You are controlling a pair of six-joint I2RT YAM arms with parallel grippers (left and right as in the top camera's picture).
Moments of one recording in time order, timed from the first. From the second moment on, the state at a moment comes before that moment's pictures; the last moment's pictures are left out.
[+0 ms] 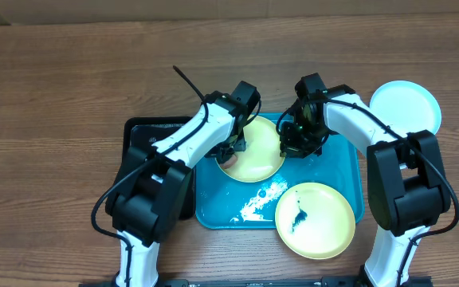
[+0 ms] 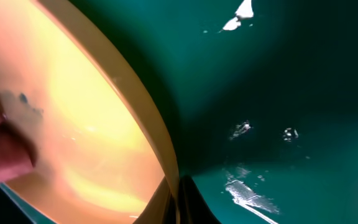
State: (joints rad) left arm -0.54 2.08 1.50 -0.98 -0.19 -0.69; right arm 0.28 2.02 1.35 -0.91 -0.40 0.38
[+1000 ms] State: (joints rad) left arm -0.56 2.11 1.53 -0.70 0.32 -0.63; right arm 0.27 2.02 1.35 -0.95 -0.37 0.39
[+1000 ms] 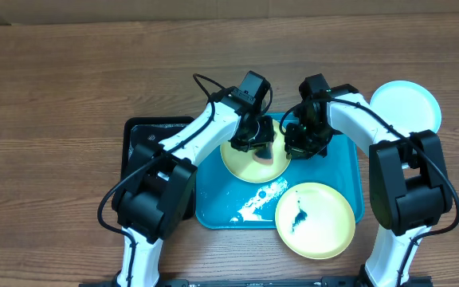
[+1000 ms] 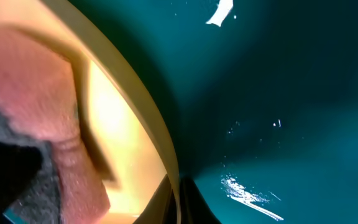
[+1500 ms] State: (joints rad) left arm -0.50 2.18 1.60 -0.85 0.23 -0.66; right arm 0.28 2.02 1.35 -0.97 -0.38 0.39
